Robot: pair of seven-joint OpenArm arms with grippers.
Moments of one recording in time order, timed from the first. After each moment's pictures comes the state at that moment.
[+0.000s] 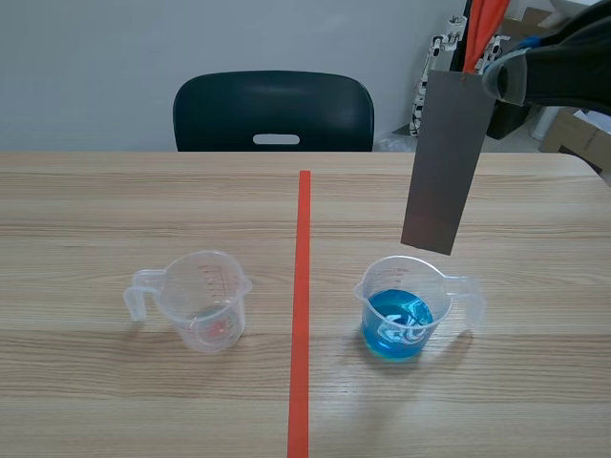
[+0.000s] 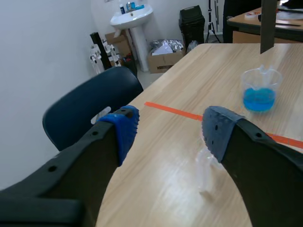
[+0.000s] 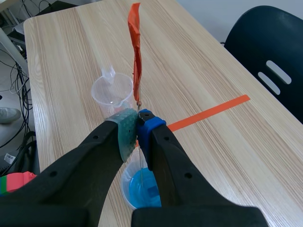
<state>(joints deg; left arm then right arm) 34.2 -78.4 -0.8 67.5 -16.2 -39.9 -82.9 10.2 77.8 -24.7 105.3 65.5 45.1 -2.1</state>
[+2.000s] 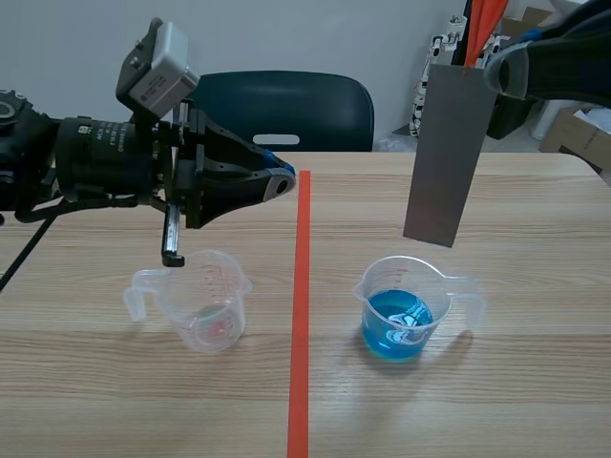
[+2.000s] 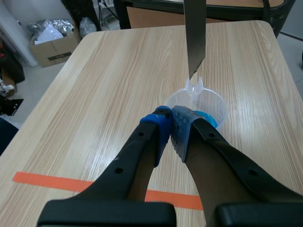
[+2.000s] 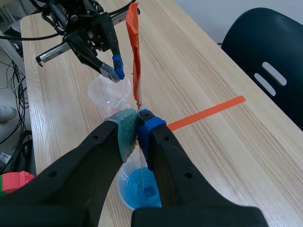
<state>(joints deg) -31.5 -41.4 53.4 80.6 -22.6 -45.1 -21.0 11.2 77.8 -24.7 105.3 65.3 45.1 -2.6</state>
